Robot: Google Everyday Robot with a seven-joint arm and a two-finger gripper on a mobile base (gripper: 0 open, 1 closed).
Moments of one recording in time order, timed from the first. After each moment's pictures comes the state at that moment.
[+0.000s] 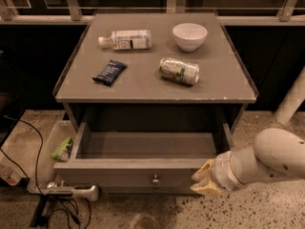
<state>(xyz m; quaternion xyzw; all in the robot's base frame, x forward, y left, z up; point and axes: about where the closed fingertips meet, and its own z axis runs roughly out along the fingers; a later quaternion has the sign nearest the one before) 0.405 -0.152 0.636 -0.58 0.76 0.17 0.25</state>
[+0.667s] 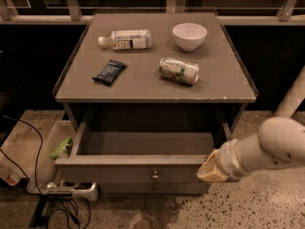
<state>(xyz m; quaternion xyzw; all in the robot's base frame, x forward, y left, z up) 0.432 -0.173 0.645 -0.57 0.77 0.14 0.25</state>
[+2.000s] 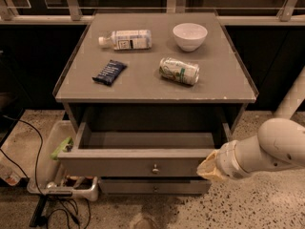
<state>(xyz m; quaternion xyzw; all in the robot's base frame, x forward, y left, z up) 0.435 -0.176 0.646 -0.57 0.77 0.14 0.25</state>
